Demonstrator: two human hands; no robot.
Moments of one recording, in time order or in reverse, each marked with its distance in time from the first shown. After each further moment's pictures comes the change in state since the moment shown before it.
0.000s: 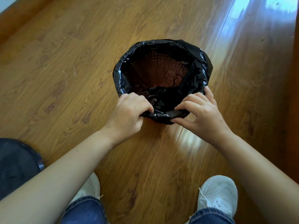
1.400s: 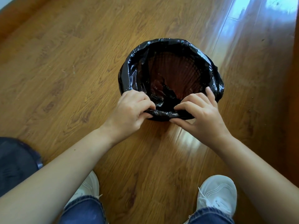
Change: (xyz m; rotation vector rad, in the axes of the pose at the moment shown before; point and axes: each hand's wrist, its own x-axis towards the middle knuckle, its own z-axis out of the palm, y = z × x) left_hand 0.002 0.001 -0.003 -0.032 -0.007 0.038; right_hand -0.005 -0.004 0.001 -0.041 0.063 -0.036
